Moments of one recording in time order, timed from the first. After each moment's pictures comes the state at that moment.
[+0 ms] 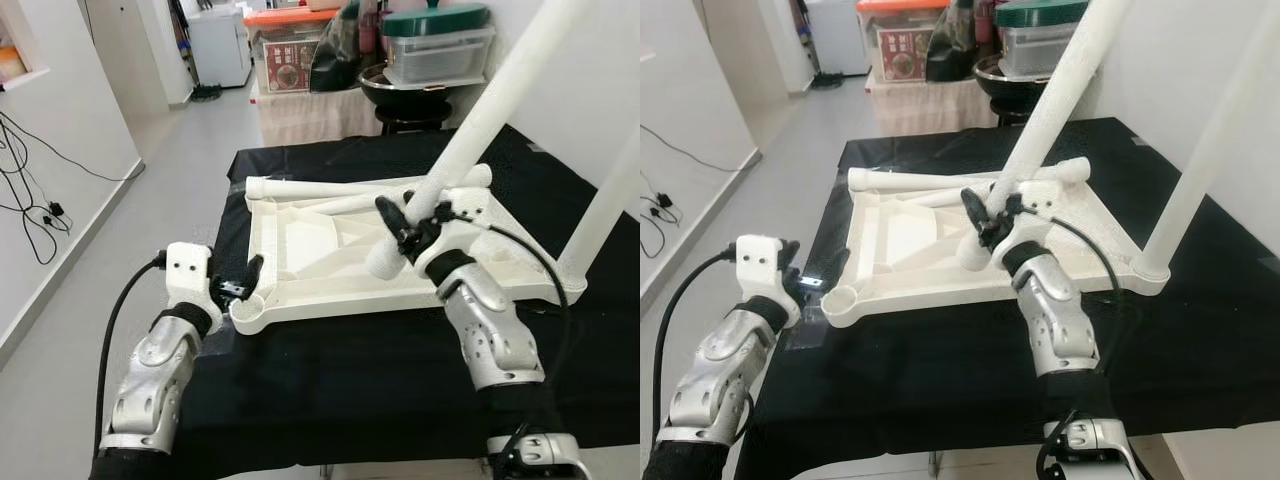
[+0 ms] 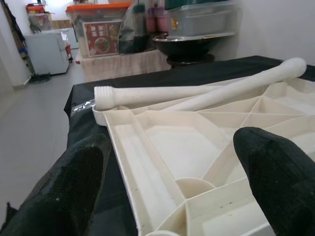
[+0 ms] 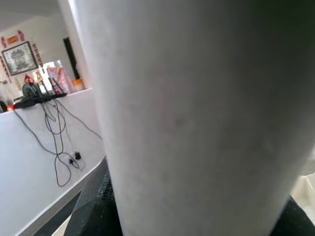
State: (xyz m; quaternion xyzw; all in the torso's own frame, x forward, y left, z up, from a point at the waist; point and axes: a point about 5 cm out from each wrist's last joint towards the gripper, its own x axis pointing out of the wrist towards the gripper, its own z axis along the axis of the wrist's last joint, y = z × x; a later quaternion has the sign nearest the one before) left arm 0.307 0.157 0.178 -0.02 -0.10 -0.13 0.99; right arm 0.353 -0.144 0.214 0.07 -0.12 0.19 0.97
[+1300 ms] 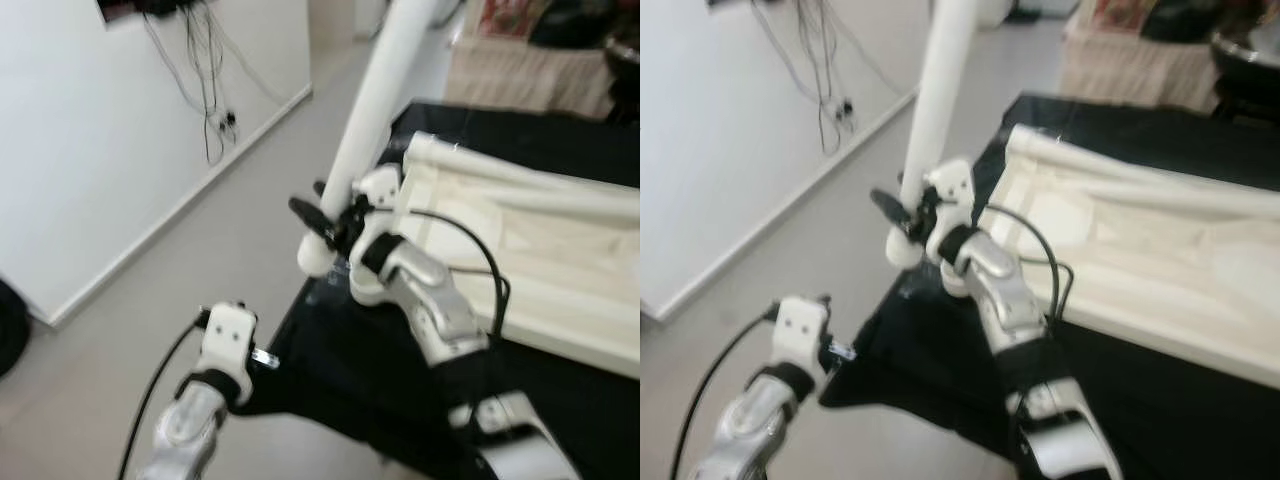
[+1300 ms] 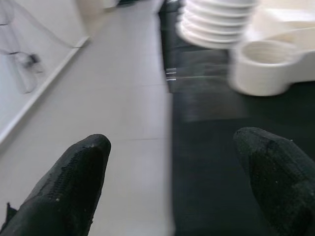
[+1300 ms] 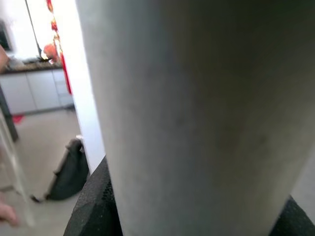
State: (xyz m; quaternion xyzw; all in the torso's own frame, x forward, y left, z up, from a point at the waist) left arm 0.251 0.116 0.134 0.04 -0.03 -0.17 0.98; right arm 0.368 -0.087 0.240 -0.02 -0.13 0.37 0.92
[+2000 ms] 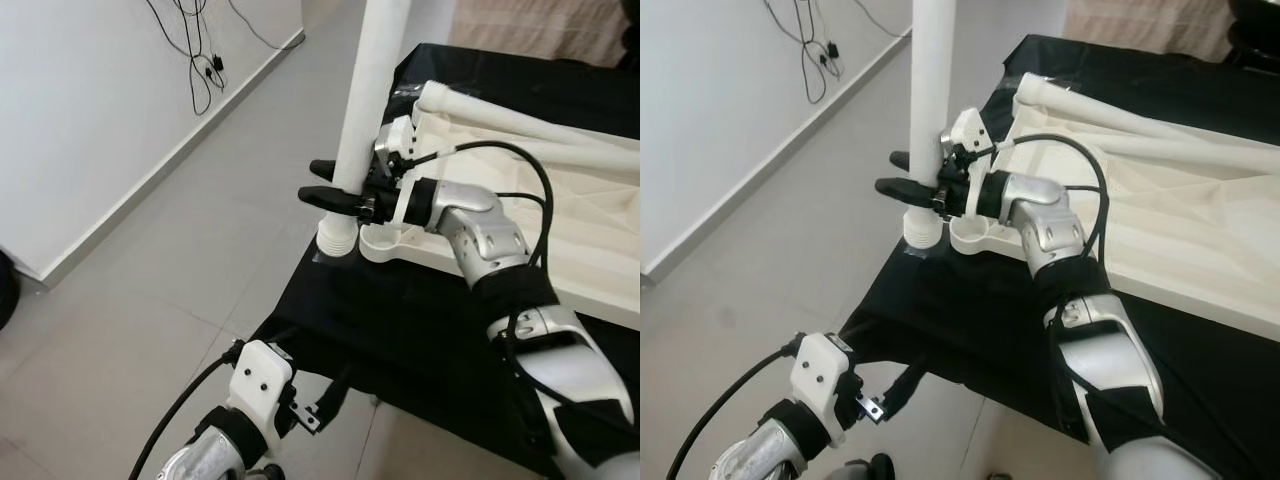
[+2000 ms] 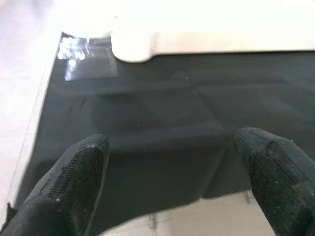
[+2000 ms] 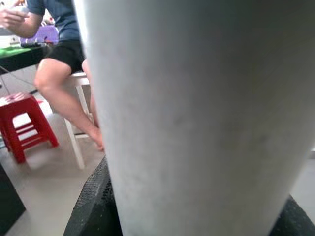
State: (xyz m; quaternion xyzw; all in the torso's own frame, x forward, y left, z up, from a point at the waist) left arm 0.189 0.086 0.146 0.00 -0.04 -0.31 0.95; right arm 0.379 -0.108 0.287 -0.07 -0.09 0.59 0.80
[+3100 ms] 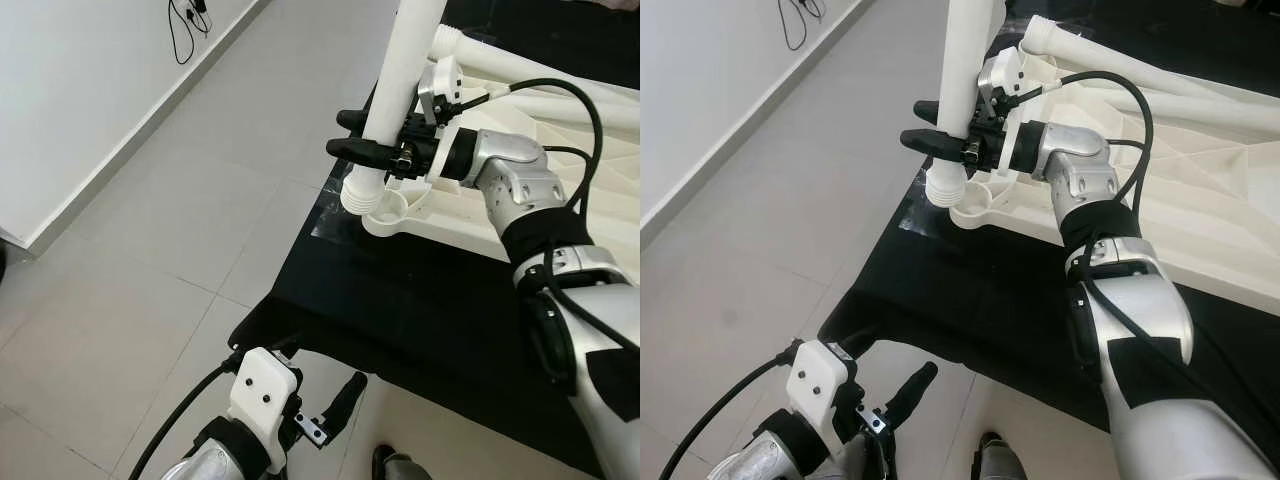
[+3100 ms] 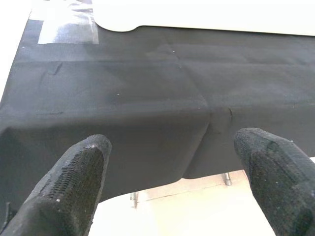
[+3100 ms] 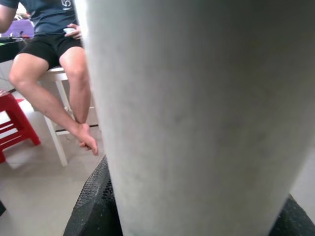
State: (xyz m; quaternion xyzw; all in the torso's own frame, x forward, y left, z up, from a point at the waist) left arm 0.176 0.082 0.154 0.00 -0.03 -0.32 0.95; right arm 0.390 -0.144 0.327 -0.11 -0.13 0.55 0.82
